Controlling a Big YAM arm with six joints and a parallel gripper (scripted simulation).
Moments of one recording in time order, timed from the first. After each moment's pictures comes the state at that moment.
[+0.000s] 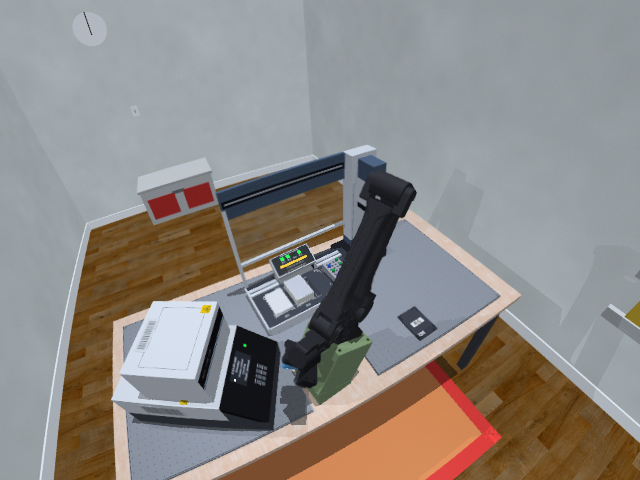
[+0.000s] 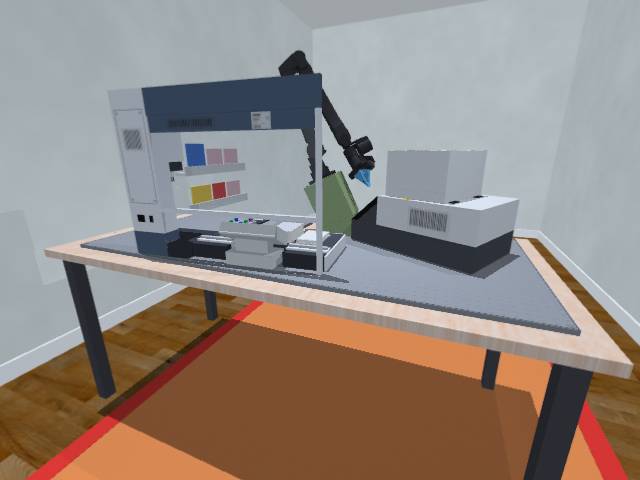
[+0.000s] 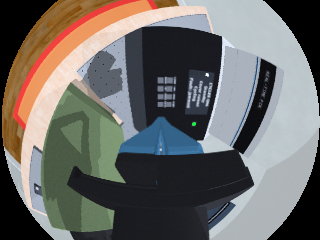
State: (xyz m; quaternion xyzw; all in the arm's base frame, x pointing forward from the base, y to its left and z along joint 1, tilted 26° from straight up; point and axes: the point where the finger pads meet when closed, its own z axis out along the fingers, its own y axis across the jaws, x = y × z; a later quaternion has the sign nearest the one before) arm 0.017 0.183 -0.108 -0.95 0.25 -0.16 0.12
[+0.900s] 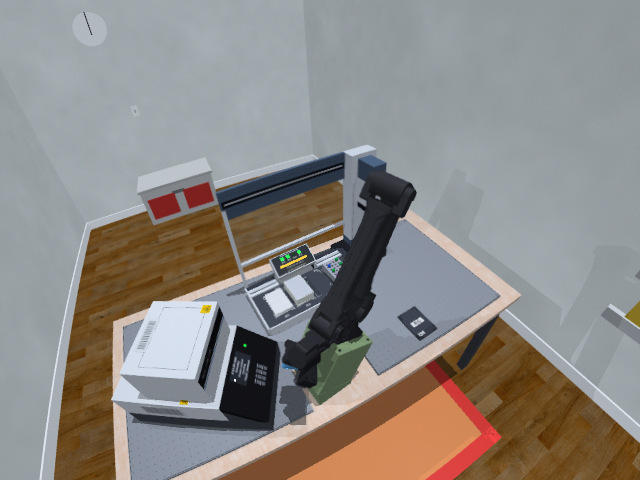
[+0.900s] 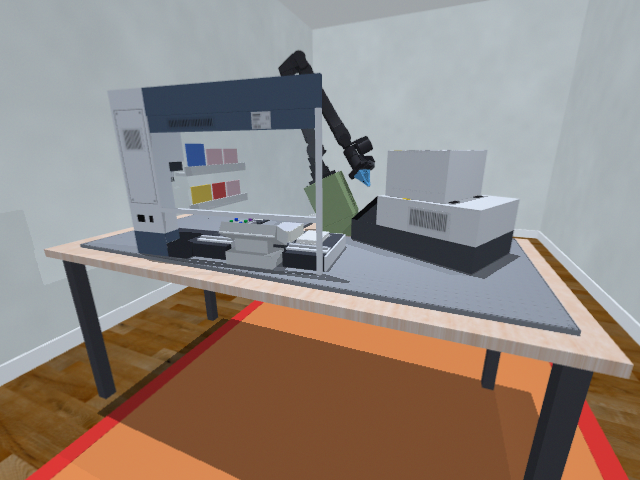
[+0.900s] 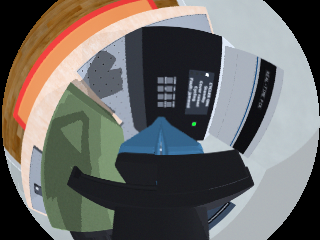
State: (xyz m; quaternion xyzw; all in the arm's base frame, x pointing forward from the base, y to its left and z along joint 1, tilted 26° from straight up) arm 0.017 0.183 -0.108 -0.95 0.25 -0.16 0.12
